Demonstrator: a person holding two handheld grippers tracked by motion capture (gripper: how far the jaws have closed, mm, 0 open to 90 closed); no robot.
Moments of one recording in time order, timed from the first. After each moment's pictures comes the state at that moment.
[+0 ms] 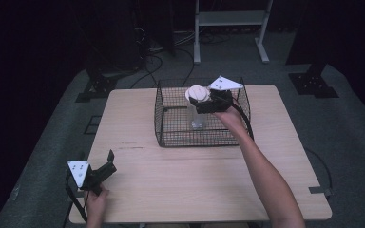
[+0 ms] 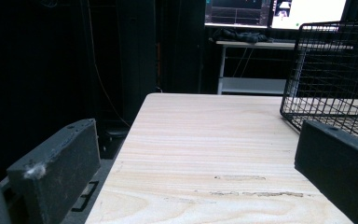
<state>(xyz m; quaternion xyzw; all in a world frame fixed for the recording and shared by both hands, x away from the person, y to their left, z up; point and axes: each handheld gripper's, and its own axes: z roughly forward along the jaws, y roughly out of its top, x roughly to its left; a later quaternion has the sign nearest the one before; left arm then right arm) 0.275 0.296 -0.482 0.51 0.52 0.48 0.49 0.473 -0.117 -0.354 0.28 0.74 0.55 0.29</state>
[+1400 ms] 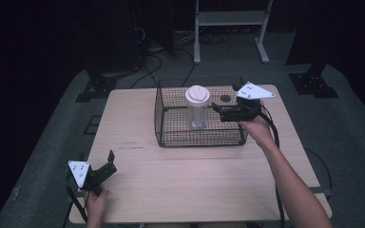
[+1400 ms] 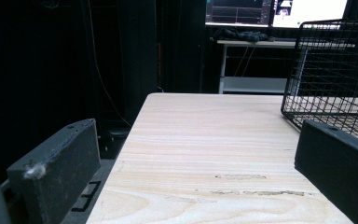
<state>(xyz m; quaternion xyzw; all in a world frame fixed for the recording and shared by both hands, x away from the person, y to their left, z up) 0.275 0.295 -0.482 0.51 0.52 0.48 0.49 0.417 -0.179 -0.331 0.27 0.73 0.53 0.33</state>
